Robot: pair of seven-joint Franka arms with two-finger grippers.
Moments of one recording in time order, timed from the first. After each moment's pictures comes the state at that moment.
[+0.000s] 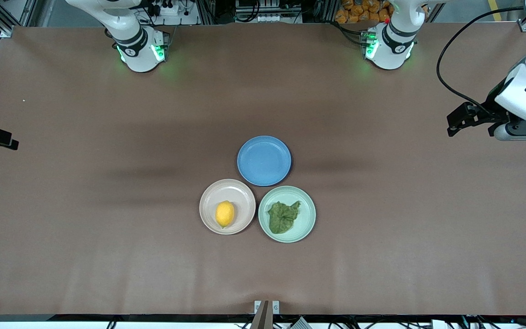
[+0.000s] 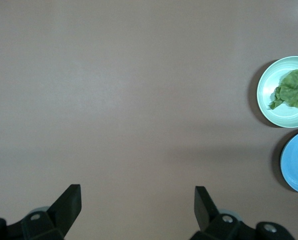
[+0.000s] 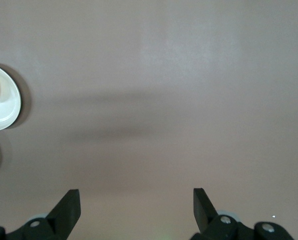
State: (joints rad) left arm 0.04 -0.02 -0.16 -1.67 0.01 1.73 -0.11; right arm -0.01 0.27 -0.14 -1.23 0.04 1.40 -0.10
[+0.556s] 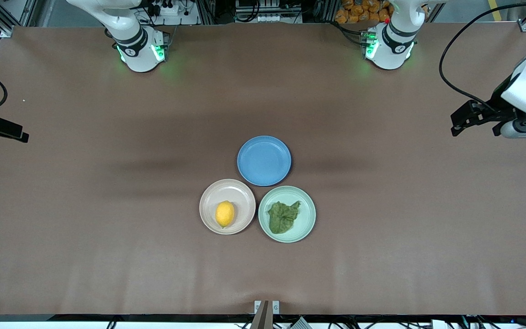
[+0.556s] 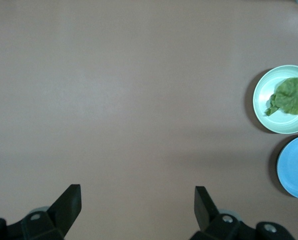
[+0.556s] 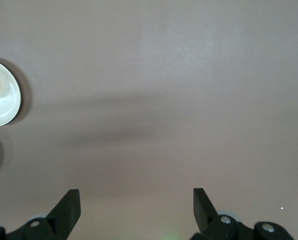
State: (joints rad) left arm 0.04 -0.02 -0.16 -1.64 0.01 1.73 -0.11; right arm -0.04 0.18 -0.08 -1.38 0.02 1.45 -0.05
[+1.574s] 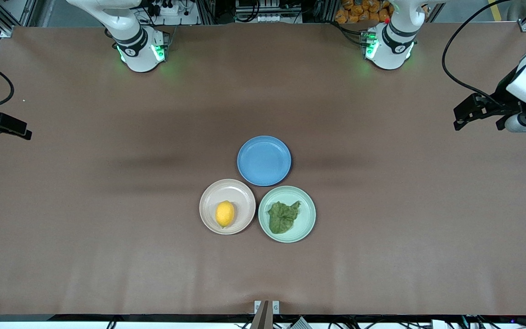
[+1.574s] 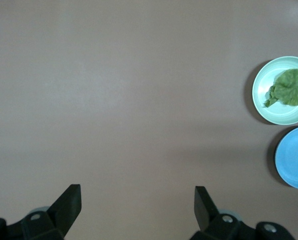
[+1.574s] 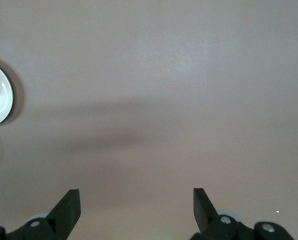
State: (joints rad) left arm 0.04 -0.02 -0.16 -1.61 0.01 1.66 -0.11; right arm -0.04 0.11 -0.07 -1.50 -0.01 1.52 -0.05
